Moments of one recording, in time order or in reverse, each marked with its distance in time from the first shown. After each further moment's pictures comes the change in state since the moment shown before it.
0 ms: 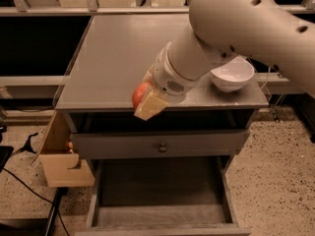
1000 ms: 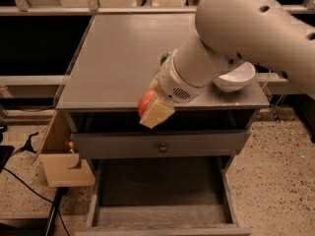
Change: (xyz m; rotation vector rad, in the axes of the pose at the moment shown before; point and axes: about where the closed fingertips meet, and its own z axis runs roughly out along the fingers) arm 0.017 0.017 -0.004 -0.025 0.033 0.044
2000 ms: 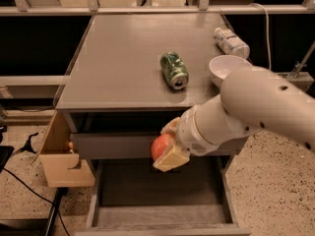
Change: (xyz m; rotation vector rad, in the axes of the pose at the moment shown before) arm 0.079 0.064 0.044 -0.042 -0.051 0.084
